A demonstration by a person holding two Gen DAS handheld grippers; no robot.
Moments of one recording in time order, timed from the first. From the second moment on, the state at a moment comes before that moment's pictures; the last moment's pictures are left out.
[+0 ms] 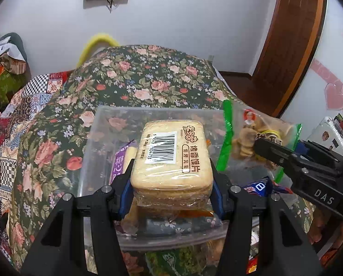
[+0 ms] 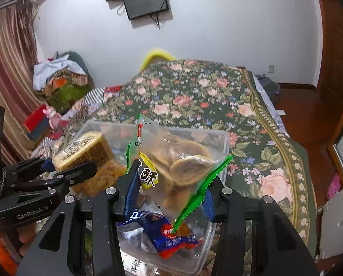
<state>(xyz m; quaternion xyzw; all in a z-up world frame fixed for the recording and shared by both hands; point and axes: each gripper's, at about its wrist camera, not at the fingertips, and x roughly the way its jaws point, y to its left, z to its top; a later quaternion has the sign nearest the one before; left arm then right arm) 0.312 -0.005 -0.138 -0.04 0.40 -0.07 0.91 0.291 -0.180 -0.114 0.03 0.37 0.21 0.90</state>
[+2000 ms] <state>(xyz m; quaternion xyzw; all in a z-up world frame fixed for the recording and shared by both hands) 0.117 0.050 -0.181 -0.04 0.48 -0.06 0.88 0.142 -0.123 -0.172 0.02 0.47 0.29 0.83</state>
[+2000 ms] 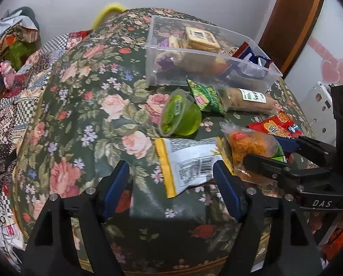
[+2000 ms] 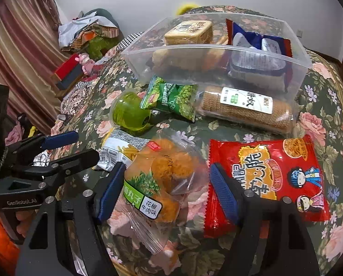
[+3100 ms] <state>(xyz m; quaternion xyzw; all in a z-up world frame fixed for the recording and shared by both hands) 0.125 0.027 -0.165 -0.04 0.45 -0.08 0.89 0.131 -0.155 -0.136 0.06 0.41 0.29 0.86</state>
